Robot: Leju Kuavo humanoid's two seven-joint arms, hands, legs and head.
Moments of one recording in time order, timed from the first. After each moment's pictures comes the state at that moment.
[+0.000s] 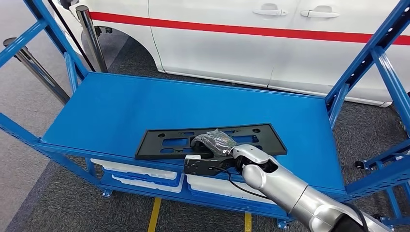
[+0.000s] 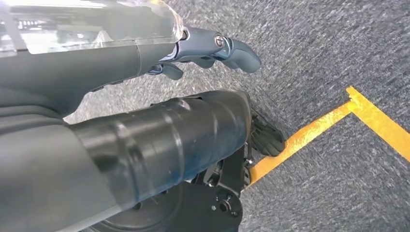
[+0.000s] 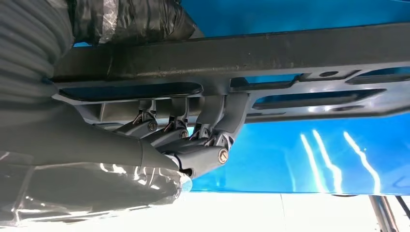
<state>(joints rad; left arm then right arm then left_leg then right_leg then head) 0.07 -0.35 1.02 -0.68 -0.33 0.04 0.05 -0.76 -0.14 1.08 -1.16 0.39 0.14 -0.07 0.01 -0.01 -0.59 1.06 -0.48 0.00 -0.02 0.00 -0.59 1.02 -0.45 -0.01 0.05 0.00</state>
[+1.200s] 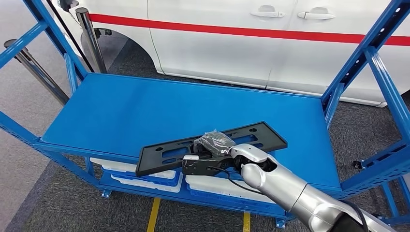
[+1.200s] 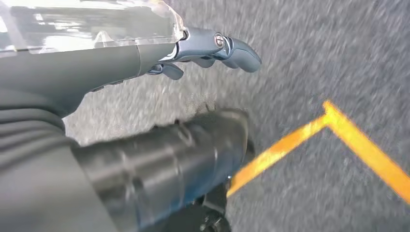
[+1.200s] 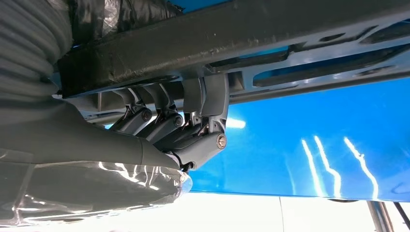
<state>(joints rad) 0.18 -0.35 0.68 -0.81 -0.06 0.26 0.03 -0.77 -0.13 1.09 -1.17 0.38 0.15 -0.07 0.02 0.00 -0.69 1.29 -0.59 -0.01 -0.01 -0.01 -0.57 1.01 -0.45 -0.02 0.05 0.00</state>
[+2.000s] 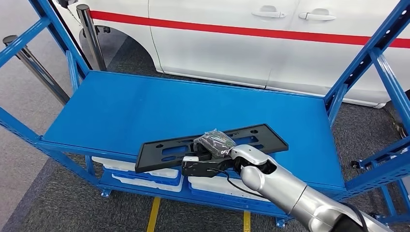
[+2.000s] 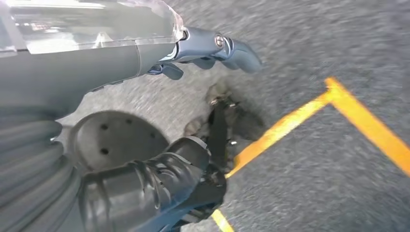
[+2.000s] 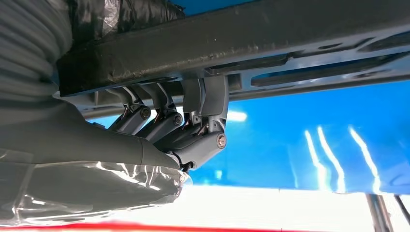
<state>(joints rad) 0.19 -0.35 0.62 -0.83 0.03 0.26 0.06 -0.76 -0.14 1.08 -1.18 0.45 0.08 -0.04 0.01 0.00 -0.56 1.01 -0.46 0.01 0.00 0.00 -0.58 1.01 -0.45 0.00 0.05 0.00</state>
